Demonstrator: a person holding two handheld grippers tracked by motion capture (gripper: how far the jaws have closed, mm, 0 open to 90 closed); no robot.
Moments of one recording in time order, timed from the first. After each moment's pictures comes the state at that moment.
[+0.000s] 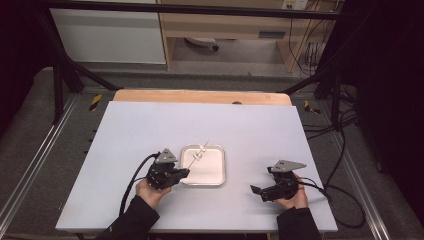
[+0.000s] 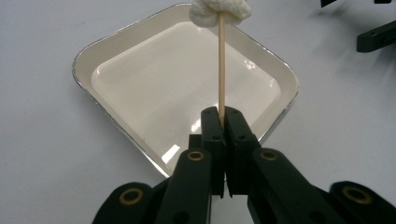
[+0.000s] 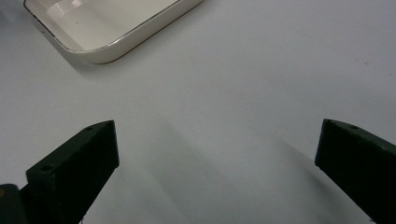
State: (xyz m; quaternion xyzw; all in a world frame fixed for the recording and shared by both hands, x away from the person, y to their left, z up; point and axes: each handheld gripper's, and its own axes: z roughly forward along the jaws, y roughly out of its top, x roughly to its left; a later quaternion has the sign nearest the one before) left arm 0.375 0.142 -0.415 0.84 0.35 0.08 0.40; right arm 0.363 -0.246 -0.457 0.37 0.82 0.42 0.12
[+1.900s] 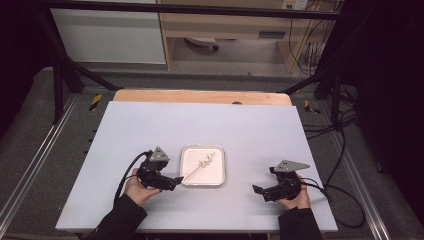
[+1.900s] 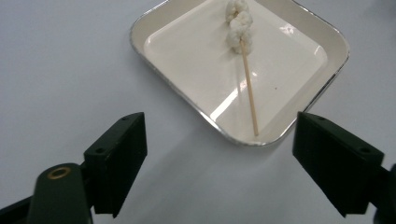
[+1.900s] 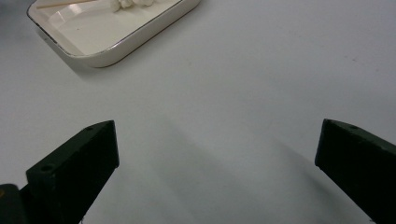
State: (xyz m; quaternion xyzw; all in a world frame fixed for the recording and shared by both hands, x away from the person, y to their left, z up) left arm 0.373 0.177 -0.411 0.86 0.36 0.11 0.36; right arm 0.361 -0.252 -0.455 0.38 0.81 0.42 0.12
